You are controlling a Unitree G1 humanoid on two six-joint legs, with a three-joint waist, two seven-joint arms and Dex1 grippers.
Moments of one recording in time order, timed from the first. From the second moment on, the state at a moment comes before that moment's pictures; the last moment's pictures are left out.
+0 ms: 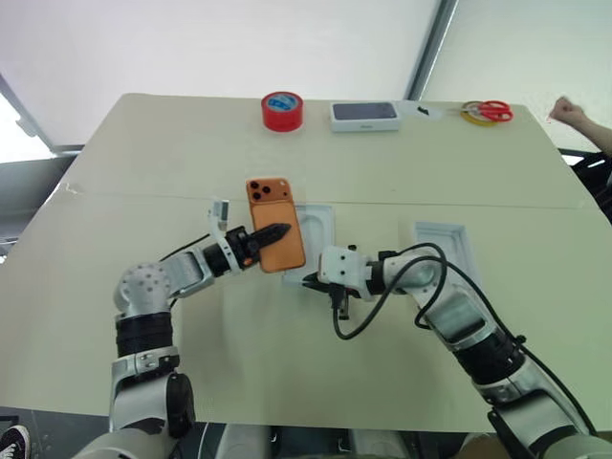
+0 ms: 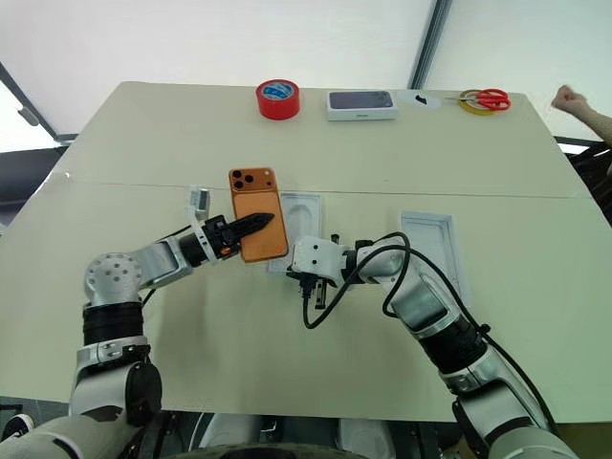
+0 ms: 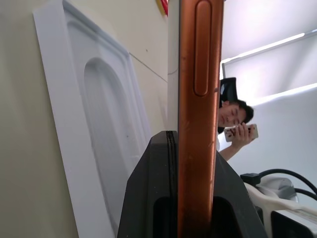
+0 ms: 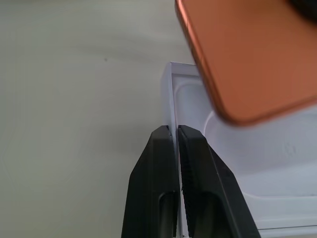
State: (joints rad) left arm -0.55 0.23 0.35 0.23 -0.99 1.22 -0.48; right arm -0.48 -0.47 0.43 -0.19 -0.05 0.43 1.00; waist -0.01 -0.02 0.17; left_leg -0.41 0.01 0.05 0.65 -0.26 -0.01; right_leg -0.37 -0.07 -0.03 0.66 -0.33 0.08
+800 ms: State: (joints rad) left arm -0.68 0.27 0.17 0.46 -0.82 1.16 -0.76; right arm -0.53 -0.61 0.21 0.14 0.06 0.15 1.03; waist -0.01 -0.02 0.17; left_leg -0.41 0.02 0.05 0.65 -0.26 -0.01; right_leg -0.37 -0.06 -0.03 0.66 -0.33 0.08
